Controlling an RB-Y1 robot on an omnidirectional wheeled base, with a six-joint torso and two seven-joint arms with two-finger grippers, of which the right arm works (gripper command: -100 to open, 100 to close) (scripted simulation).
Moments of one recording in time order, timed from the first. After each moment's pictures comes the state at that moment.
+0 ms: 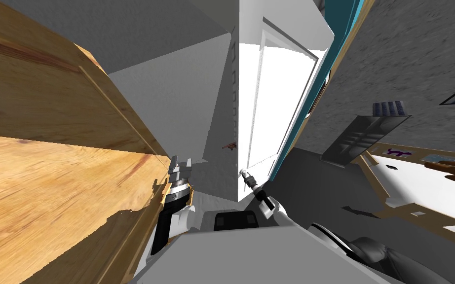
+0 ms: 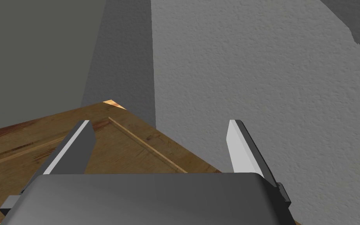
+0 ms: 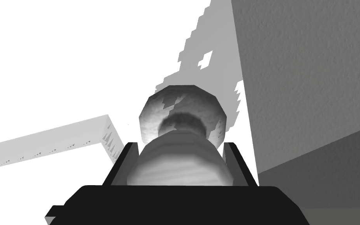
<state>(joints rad) -0.17 -0.18 0.33 -0.61 0.00 -0.87 1.07</state>
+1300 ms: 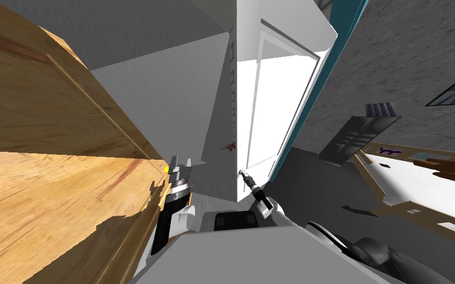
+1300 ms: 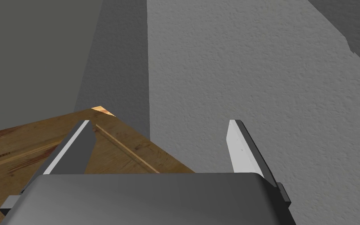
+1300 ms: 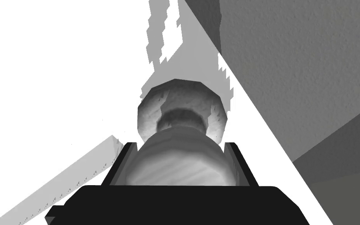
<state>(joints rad) -0.18 -0.17 0.37 -0.60 -0.08 -0.87 0.75</state>
